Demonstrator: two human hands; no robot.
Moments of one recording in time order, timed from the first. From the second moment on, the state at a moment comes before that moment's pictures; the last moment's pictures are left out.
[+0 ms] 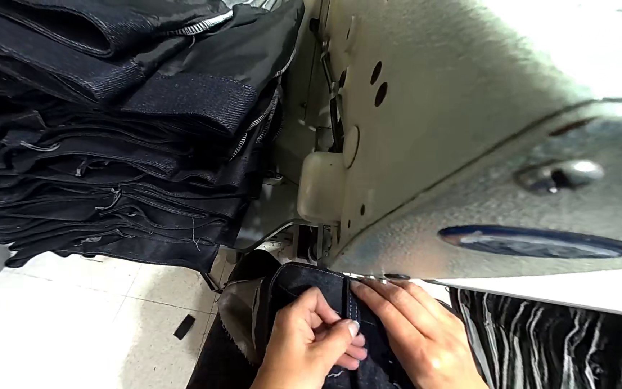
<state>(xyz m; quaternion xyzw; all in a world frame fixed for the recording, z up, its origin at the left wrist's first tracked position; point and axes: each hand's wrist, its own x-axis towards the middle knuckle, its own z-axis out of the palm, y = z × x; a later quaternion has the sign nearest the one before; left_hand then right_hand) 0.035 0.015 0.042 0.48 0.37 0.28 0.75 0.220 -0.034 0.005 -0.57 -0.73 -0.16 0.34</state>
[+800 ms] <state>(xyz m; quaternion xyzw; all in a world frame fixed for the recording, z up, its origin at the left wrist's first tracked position) 0.031 0.052 0.004 0.92 0.18 0.34 0.05 0.266 -0.029 -0.008 -0.62 -0.64 0.05 0.44</state>
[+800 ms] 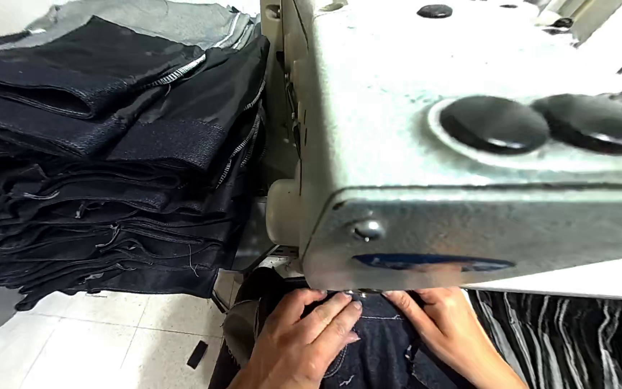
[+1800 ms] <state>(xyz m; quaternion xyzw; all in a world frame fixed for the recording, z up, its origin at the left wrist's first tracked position) -0.020 0.095 0.038 0.88 0.22 0.38 0.20 0.269 -0.027 0.004 -0.62 -0.67 0.02 0.41</state>
